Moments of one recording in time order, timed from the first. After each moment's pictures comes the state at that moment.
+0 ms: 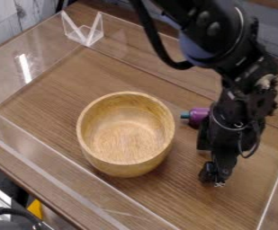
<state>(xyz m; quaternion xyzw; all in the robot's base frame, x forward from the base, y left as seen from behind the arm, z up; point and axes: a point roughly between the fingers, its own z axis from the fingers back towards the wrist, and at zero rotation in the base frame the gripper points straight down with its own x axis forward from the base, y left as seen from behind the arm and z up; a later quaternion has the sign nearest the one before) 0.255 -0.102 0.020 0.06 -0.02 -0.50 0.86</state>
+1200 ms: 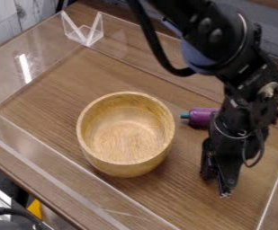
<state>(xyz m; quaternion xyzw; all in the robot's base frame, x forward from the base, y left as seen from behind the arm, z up) 0.247 -0.107 0.018 0.06 -0.01 -0.47 0.88</state>
